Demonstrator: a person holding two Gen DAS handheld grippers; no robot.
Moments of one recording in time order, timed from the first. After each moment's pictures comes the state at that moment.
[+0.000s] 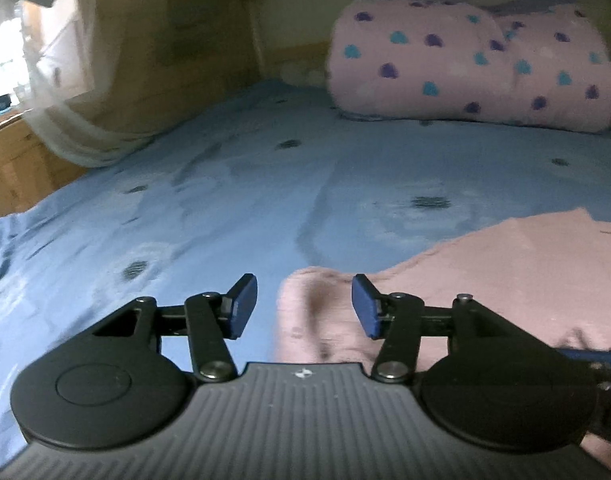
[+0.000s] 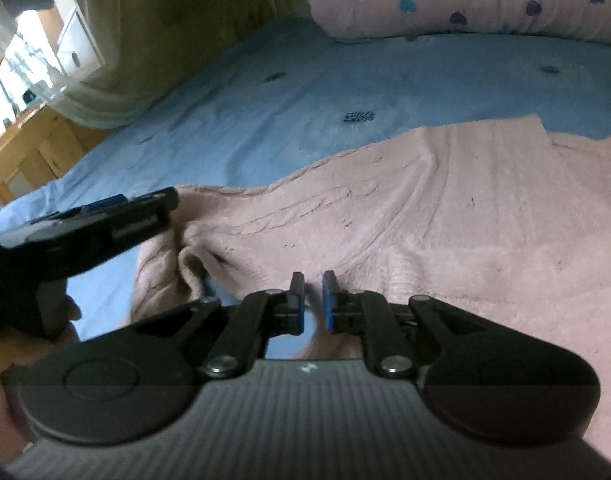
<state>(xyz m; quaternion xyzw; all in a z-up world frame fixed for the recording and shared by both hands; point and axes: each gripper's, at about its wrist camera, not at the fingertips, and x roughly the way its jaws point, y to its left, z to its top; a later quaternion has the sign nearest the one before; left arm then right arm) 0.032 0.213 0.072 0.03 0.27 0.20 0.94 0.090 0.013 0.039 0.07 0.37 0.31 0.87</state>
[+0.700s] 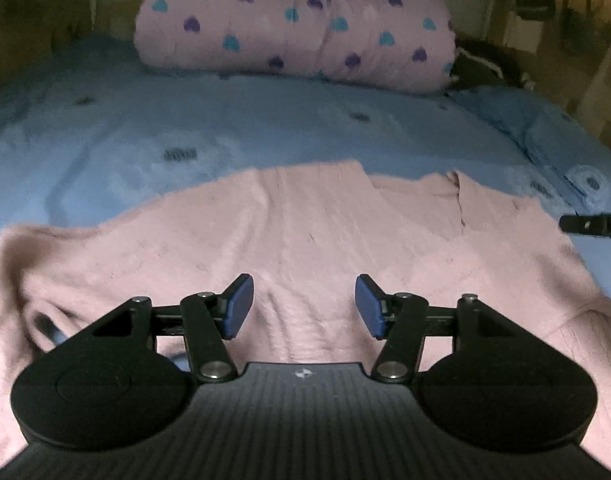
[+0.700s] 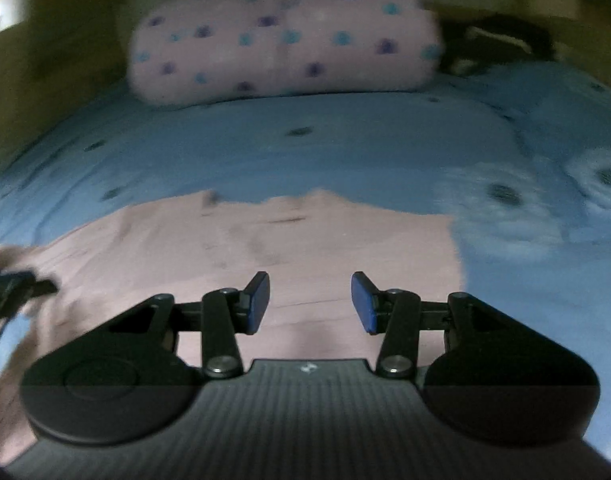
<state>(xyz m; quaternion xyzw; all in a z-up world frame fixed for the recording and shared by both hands) 0.063 0.096 0.046 -0.04 0.34 -0.04 0.94 0.116 -0.229 0.072 0.03 0.32 0.09 0.94</state>
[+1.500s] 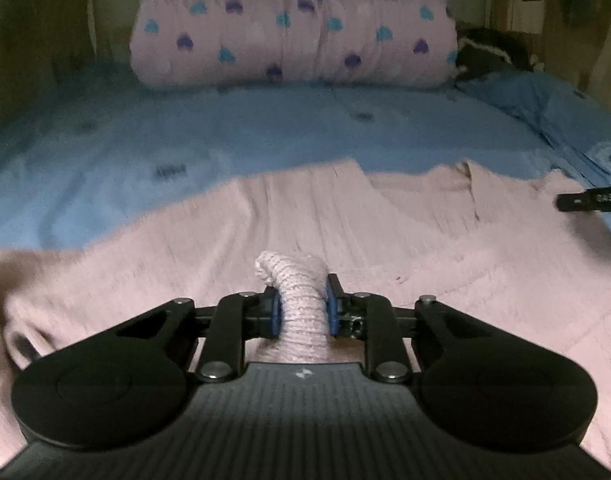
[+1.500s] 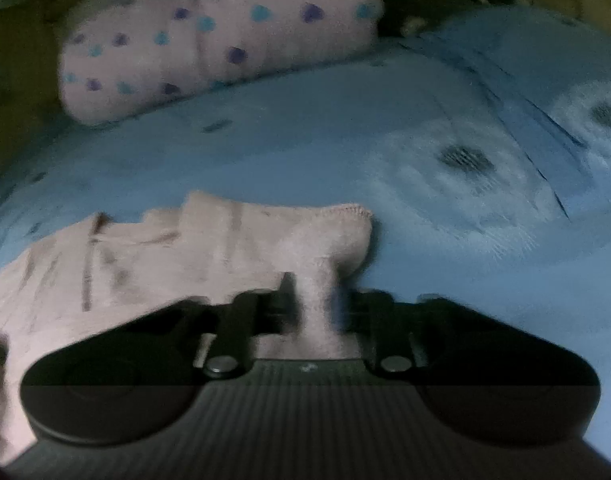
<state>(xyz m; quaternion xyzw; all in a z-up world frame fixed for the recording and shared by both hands) 0.076 0.061 0.031 0.02 0.30 -0.01 0.95 0.186 -0.285 0.012 0.08 0.33 0.07 0.94</state>
